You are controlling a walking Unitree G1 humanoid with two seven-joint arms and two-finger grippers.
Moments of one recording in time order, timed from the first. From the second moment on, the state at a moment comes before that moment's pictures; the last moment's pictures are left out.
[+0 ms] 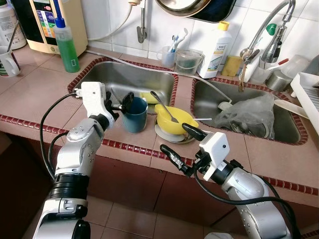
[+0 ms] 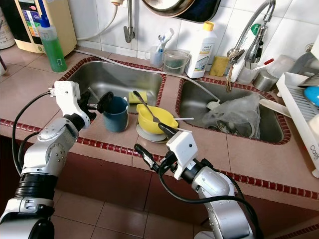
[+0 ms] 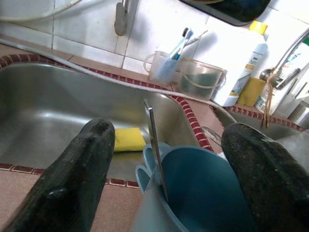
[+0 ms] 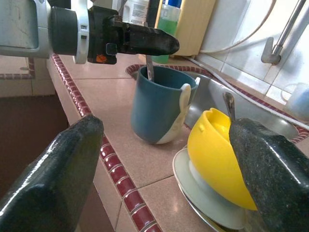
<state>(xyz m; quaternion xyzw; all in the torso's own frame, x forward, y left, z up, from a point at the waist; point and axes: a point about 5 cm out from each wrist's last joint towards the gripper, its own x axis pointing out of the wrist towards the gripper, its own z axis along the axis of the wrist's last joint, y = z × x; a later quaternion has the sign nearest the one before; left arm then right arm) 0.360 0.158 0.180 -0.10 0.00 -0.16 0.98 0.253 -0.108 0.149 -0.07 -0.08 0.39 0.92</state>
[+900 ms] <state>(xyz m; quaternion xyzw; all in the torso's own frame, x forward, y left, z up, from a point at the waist) 0.357 0.159 0.182 -0.10 -0.01 -0.16 0.98 0.254 -0.100 0.149 -0.07 -0.08 0.40 0.91</state>
